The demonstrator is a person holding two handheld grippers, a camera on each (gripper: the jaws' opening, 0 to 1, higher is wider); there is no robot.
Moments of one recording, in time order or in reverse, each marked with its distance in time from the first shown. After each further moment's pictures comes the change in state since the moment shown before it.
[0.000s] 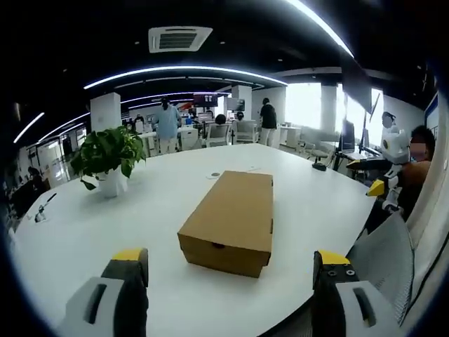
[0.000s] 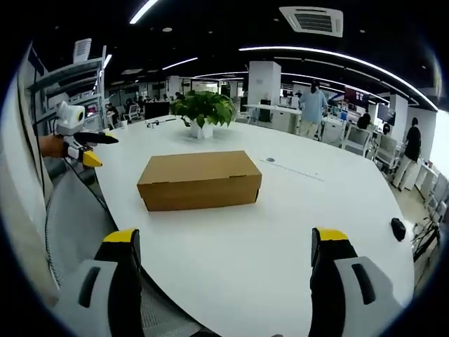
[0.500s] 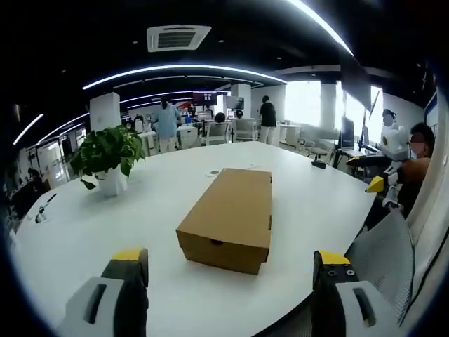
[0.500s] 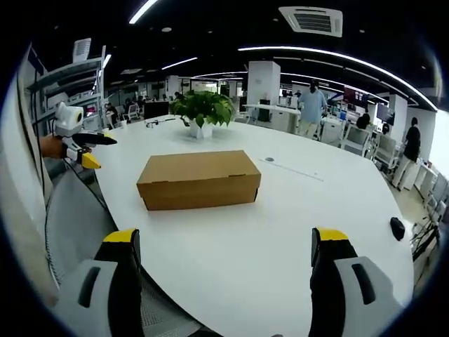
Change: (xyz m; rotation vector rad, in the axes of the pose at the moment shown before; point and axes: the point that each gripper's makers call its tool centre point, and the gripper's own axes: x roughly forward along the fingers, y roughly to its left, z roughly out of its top) left arm -0.001 -0.003 -0.004 0.010 0.010 0.000; right arm -0.002 0.000 -0.002 0.000 0.003 -0.006
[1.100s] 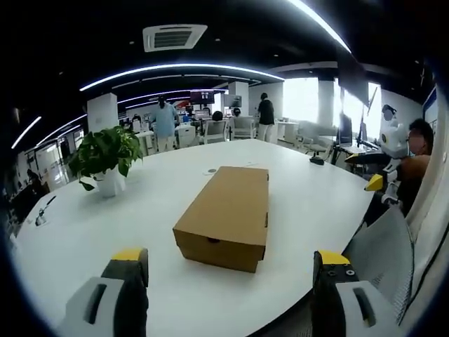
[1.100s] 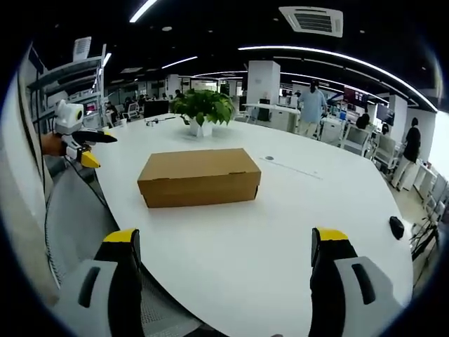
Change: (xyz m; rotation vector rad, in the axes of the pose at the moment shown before) left arm 0.000 -0.007 -0.002 0.016 0.014 -0.007; right arm -0.002 0.002 -0.005 -0.005 0.005 -0.001
